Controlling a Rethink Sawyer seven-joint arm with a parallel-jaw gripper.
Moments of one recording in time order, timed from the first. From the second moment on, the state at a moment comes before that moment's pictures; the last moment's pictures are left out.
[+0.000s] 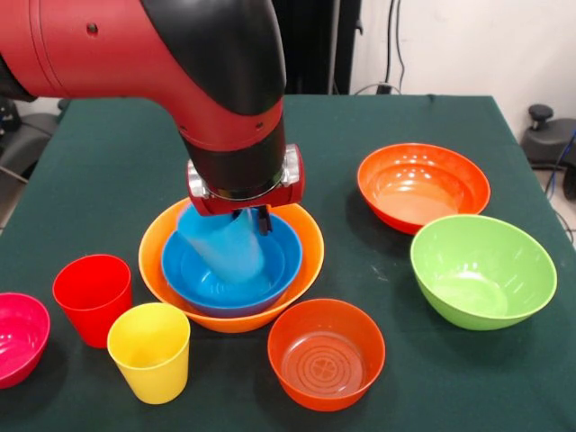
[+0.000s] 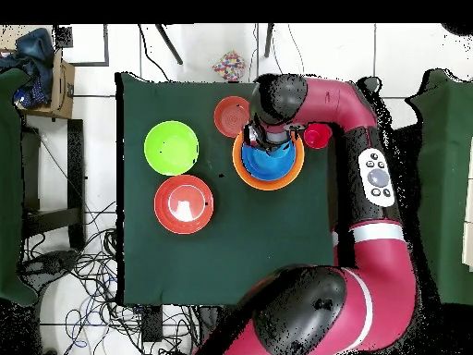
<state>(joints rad) -0.54 -0.31 0.55 0.98 -0.50 1.33 1.60</state>
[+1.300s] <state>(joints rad) -0.54 -0.31 0.55 0.98 -0.49 1.33 1.60</state>
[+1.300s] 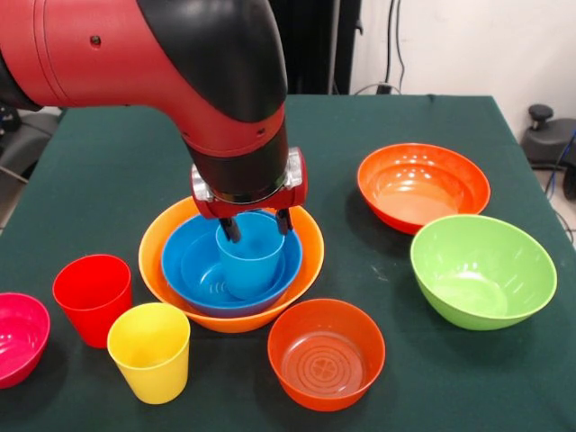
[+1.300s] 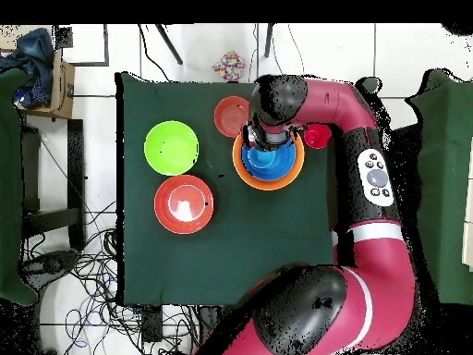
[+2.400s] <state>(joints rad) -0.57 -0.42 0.55 0.96 -0.35 1.34 1.60</state>
